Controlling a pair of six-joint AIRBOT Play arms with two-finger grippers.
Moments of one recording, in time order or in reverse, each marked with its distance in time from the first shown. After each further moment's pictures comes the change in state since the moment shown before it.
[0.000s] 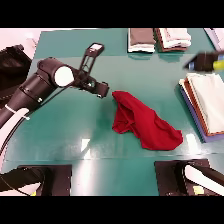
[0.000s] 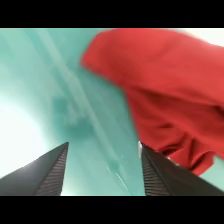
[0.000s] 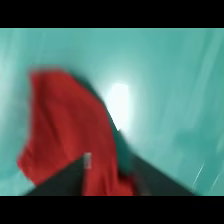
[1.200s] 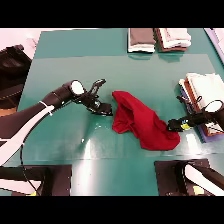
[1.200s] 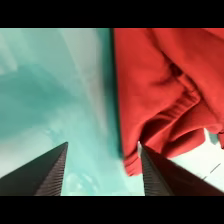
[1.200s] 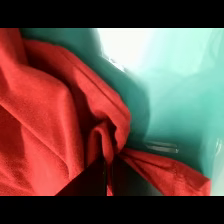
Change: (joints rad) left arm 0.055 -0.242 -0.193 -0.496 0.032 0.222; right arm 0.018 0.056 -0.778 -0.093 -0.238 -0.190
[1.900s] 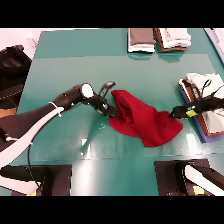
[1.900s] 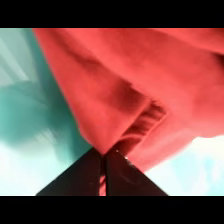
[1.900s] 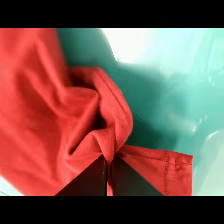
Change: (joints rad) left arm -0.058 -0.026 0.074 0.059 0.033 0.027; right arm 0.023 0.000 0.262 -0.010 0.089 0.021
